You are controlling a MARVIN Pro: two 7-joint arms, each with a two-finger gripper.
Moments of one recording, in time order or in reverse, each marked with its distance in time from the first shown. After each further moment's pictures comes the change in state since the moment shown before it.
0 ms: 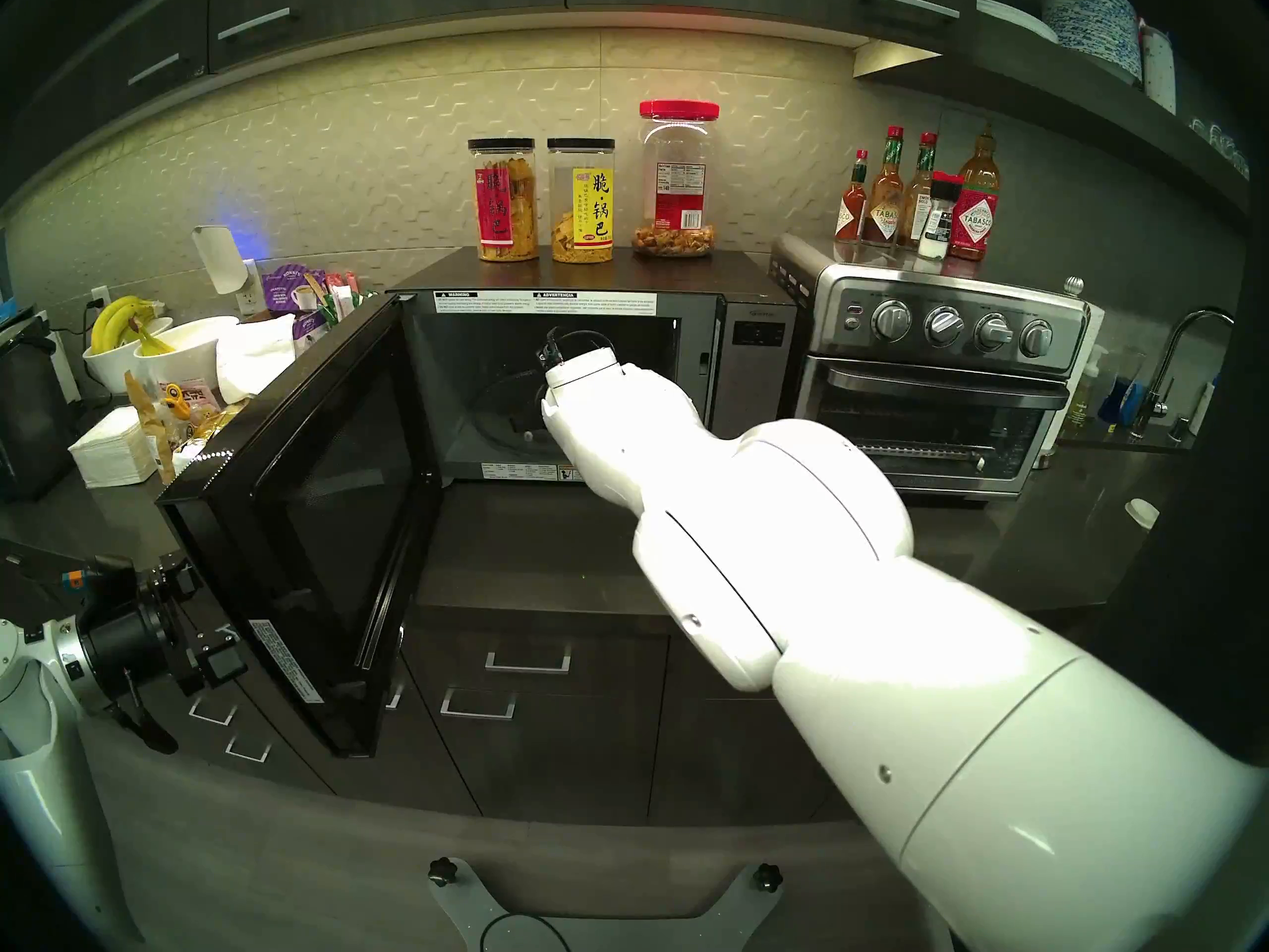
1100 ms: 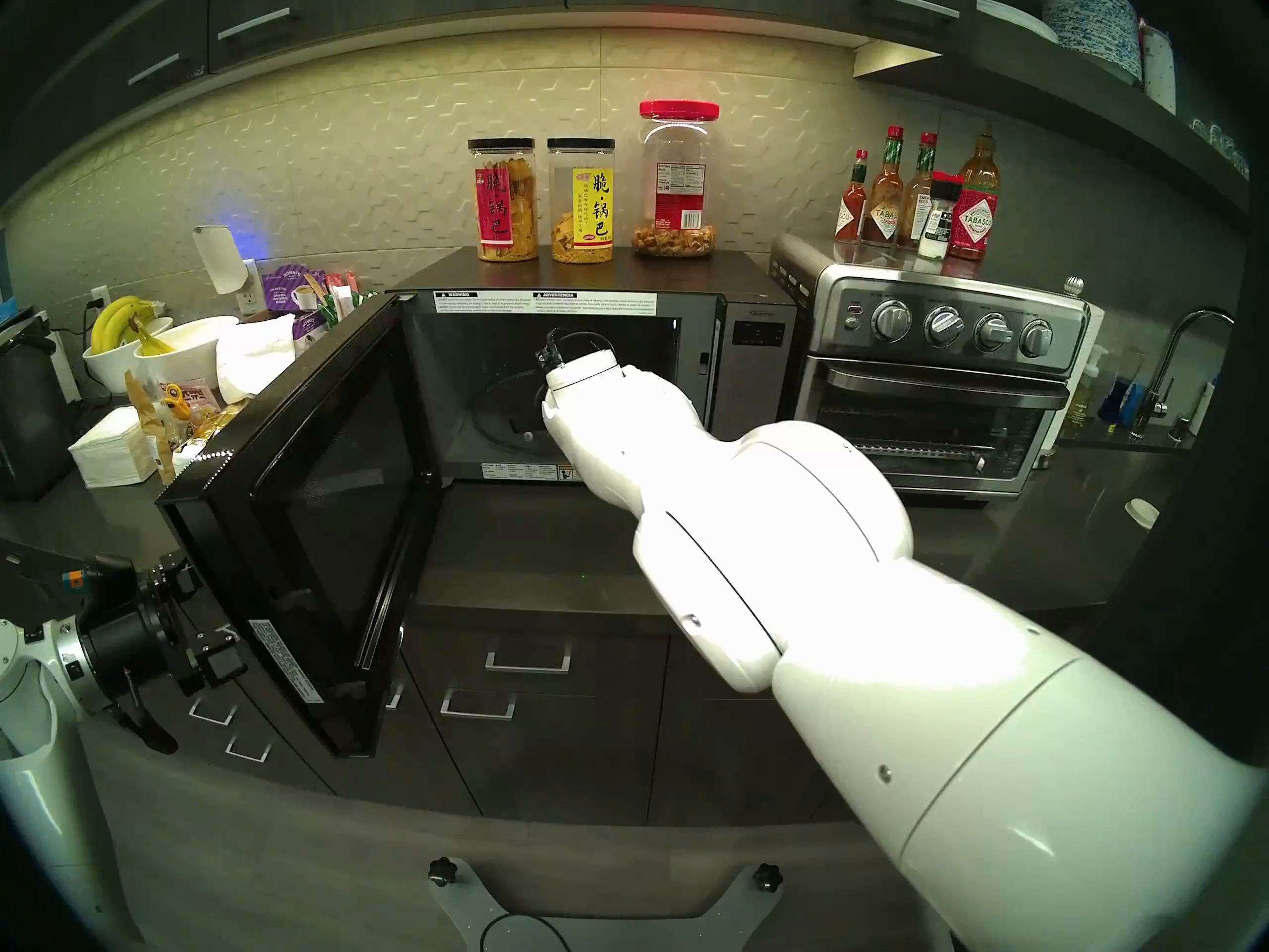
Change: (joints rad) left arm 0.000 0.000 0.000 0.000 0.000 0.000 0.000; right arm -0.002 0.000 0.012 0.001 -0.014 -0.015 0.016
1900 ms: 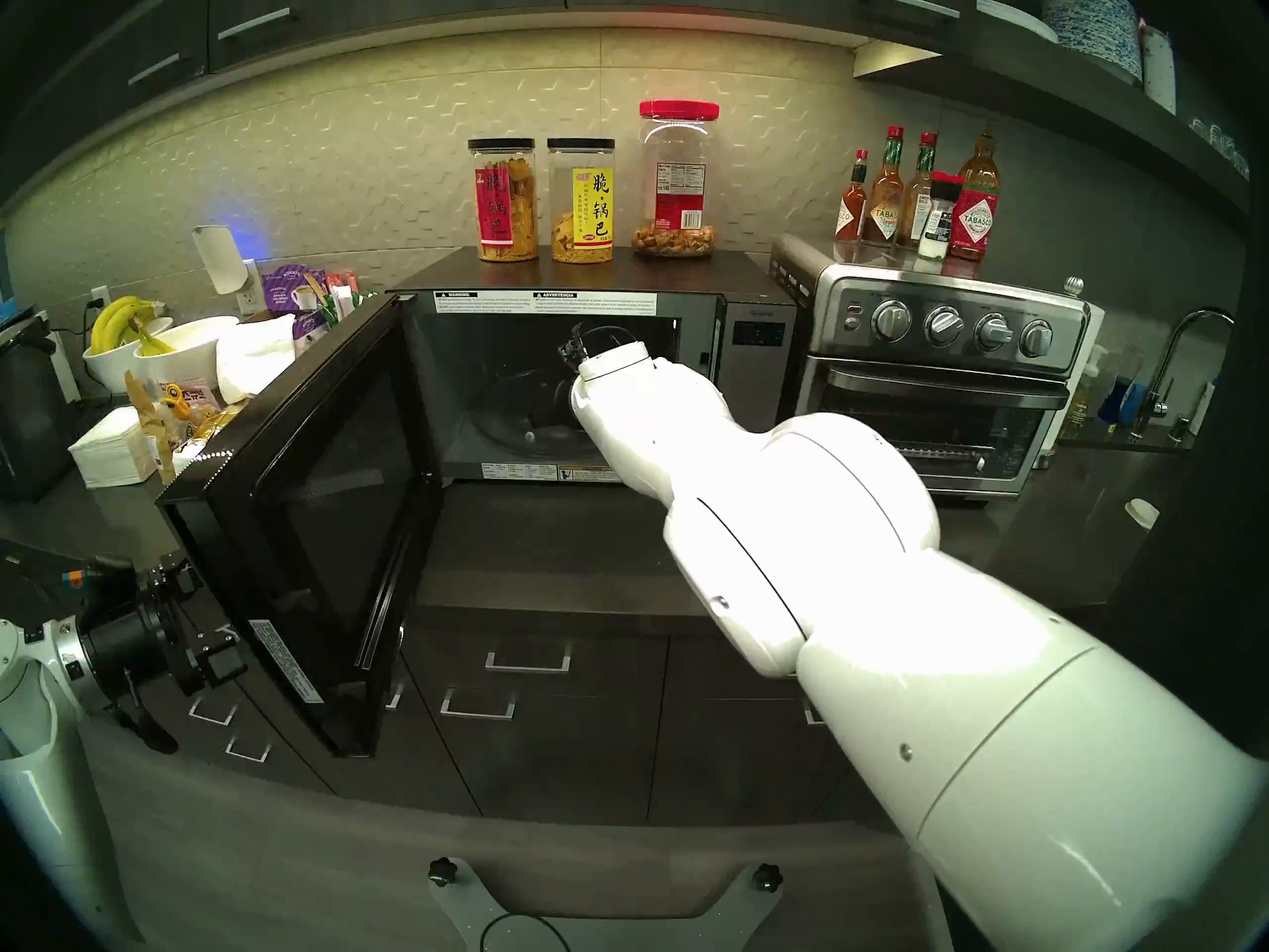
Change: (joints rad) left arm 0.000 0.000 0.000 0.000 0.000 0.000 0.000; right arm 0.014 0.070 0.010 -0.002 -0.010 -0.005 0.128
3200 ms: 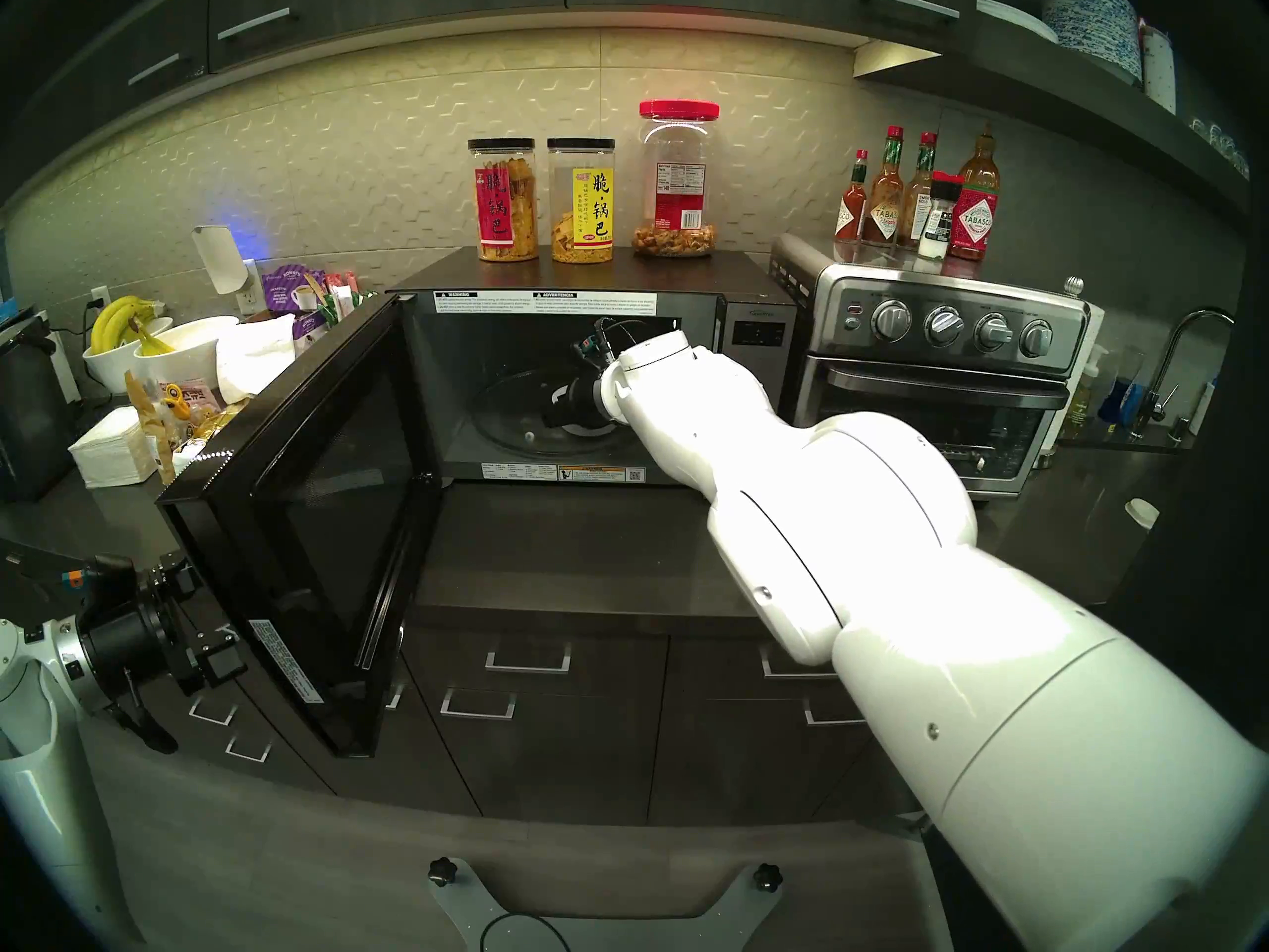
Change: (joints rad) left arm -0.001 0.000 0.000 0.000 0.001 0.000 0.000; right arm -0.002 0.080 -0.001 -0.048 -0.026 -0.009 0.291
